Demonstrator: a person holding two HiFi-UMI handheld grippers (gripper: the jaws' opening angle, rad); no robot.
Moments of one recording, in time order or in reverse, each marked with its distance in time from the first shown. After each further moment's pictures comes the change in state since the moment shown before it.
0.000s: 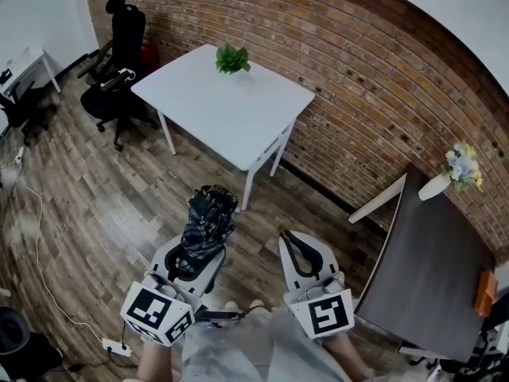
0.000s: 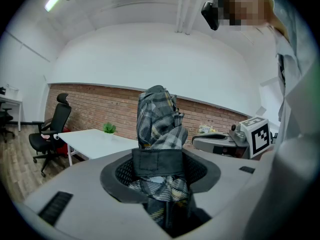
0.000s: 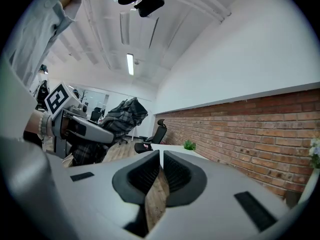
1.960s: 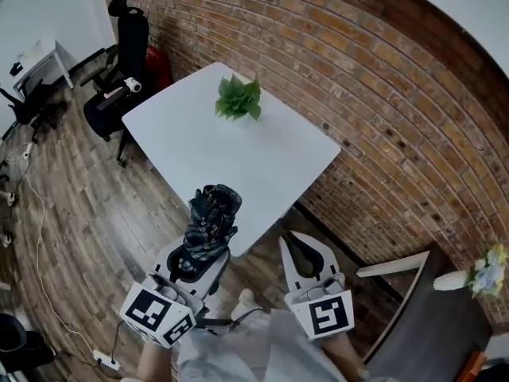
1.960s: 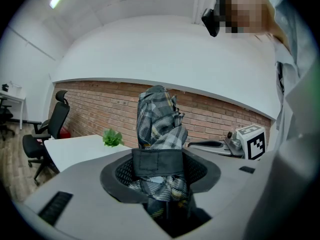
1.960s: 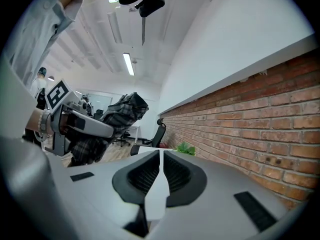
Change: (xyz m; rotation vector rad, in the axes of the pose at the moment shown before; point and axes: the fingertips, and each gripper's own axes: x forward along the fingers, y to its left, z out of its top) left arm 0.301 0.179 0.081 -0.037 -0.038 0.084; right arm 0.297 -0.227 -0.036 0.019 -0.020 0.117
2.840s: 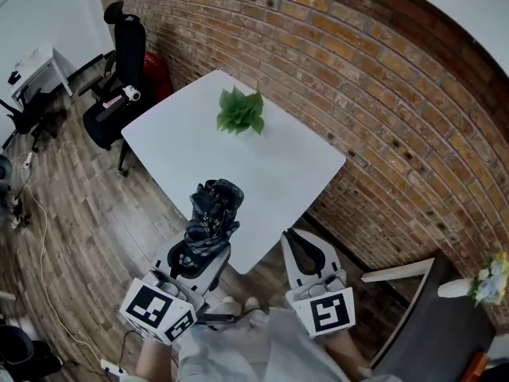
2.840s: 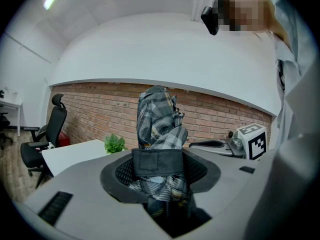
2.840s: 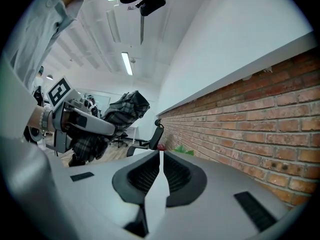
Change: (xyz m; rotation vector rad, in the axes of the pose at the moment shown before) left arm 0.039 0.046 0.031 0.045 0.006 -0.005; right arm 0.056 -0.025 0.011 -0.009 -0.011 -0.017
